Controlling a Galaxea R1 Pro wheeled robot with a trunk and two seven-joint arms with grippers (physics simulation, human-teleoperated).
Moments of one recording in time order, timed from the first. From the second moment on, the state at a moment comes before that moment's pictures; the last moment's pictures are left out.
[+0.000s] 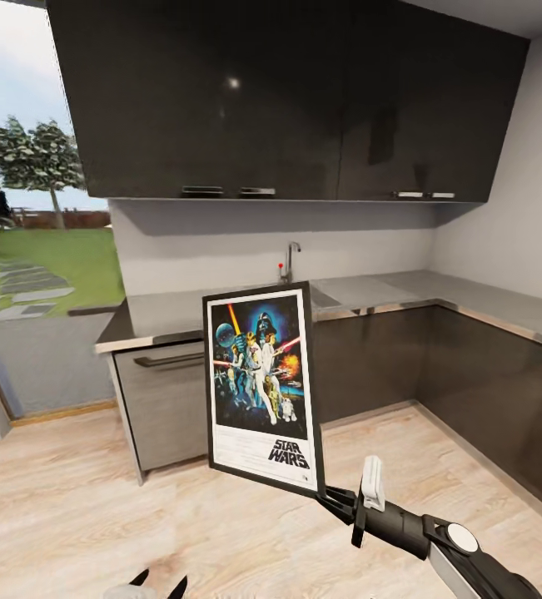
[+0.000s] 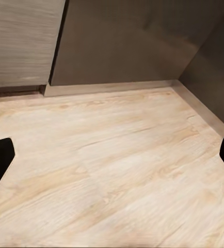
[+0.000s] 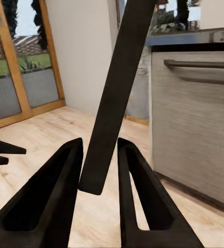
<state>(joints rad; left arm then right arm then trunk) -0.25 0.62 -1.40 -1.19 1.25 -0.71 0.13 -0.34 -0.33 0.47 -0.95 -0.56 -0.33 0.97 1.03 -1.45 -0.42</state>
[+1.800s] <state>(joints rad) -0.25 0.43 -1.17 -0.81 1.45 -0.54 0.11 -0.34 -0.34 0.45 -0.95 -0.56 -0.33 0.97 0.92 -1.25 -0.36</state>
